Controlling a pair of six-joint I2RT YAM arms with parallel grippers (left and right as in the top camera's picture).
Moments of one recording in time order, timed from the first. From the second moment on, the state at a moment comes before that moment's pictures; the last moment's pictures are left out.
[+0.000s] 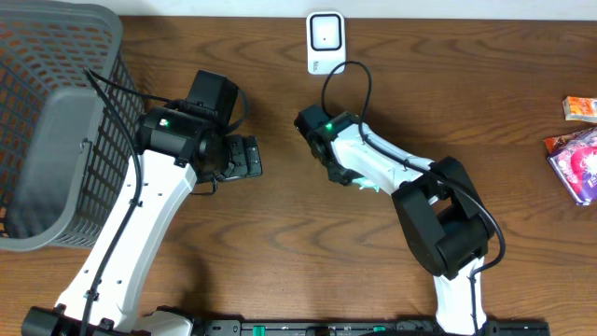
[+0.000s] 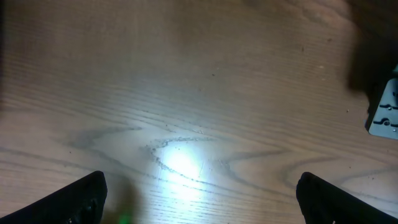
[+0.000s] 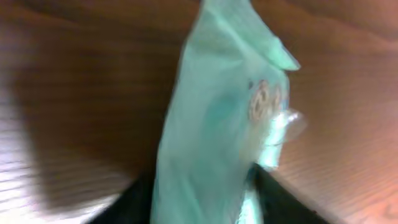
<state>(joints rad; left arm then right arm) -0.31 1.47 1.41 -1.28 -0.01 -0.49 0.61 2.13 1.45 -0.96 0.49 0.52</state>
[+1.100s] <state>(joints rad) -0.31 1.47 1.41 -1.28 -0.01 -0.49 0.04 2.13 1.27 -0.66 -0.92 0.22</state>
